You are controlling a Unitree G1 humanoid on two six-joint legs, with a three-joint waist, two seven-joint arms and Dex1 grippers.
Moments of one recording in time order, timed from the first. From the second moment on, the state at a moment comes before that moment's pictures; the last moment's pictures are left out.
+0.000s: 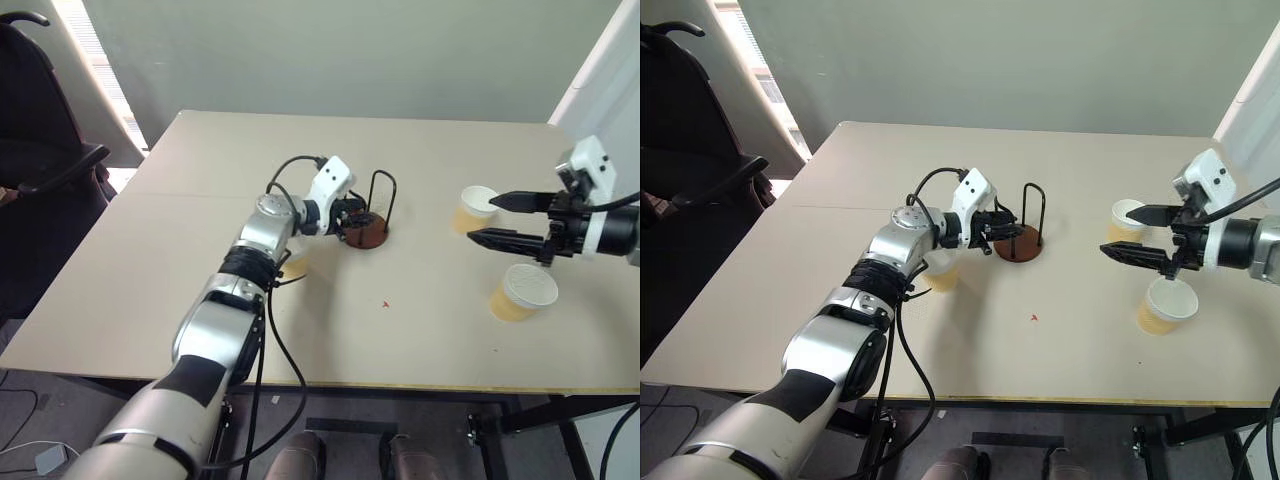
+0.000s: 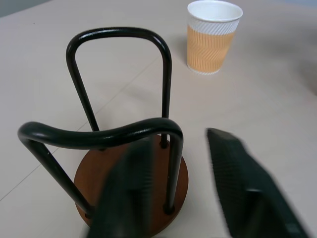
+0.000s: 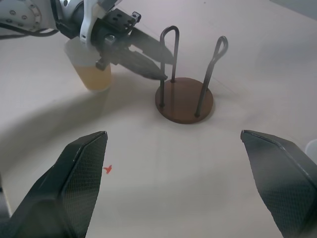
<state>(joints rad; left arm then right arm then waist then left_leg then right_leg) -1.17 0.21 -0.10 0.95 -0.08 0.18 -0.92 -0.59 -1.05 -0.22 -0.21 0.65 0.94 1.02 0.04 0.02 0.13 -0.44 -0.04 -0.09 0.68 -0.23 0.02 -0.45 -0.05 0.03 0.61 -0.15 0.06</state>
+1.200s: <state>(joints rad) -0.82 0.35 -0.28 0.14 -0.25 0.53 -1.29 -0.58 -1.27 -0.34 -0.25 0.81 1.06 1.13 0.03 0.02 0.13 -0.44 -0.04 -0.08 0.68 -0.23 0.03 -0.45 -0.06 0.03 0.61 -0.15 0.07</state>
